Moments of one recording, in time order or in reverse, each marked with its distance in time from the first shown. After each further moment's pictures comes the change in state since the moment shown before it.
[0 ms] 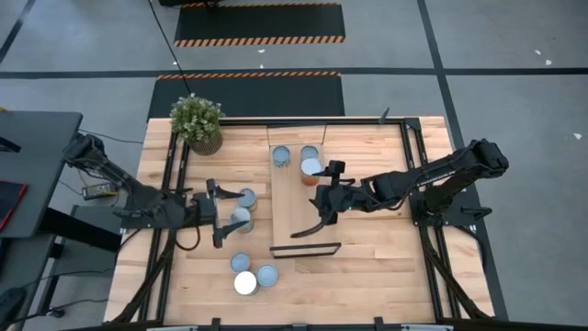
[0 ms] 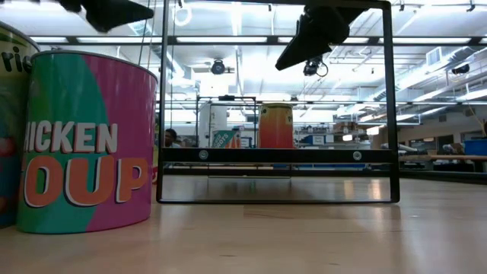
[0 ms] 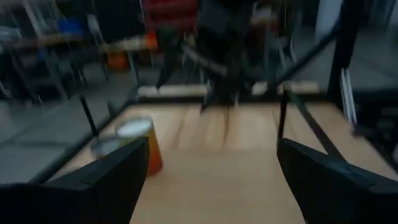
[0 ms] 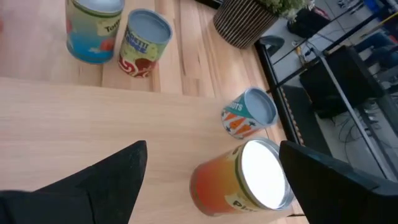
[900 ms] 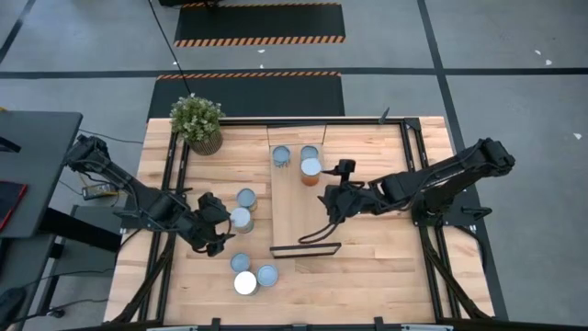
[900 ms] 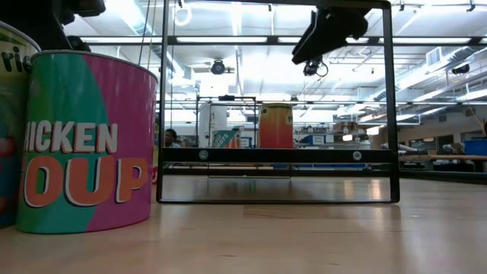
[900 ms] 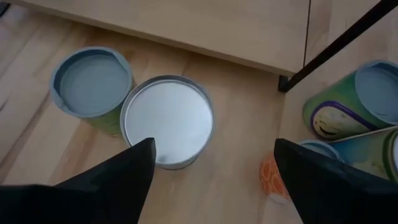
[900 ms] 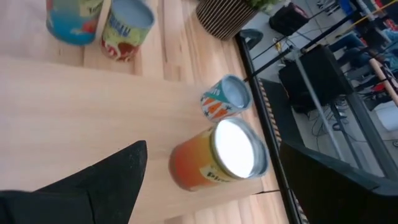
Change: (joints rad) left arm 0.003 0.182 0.254 -0.915 0.338 -0.751; right arm 0.053 -0.066 0.000 -0.124 0.112 0.017
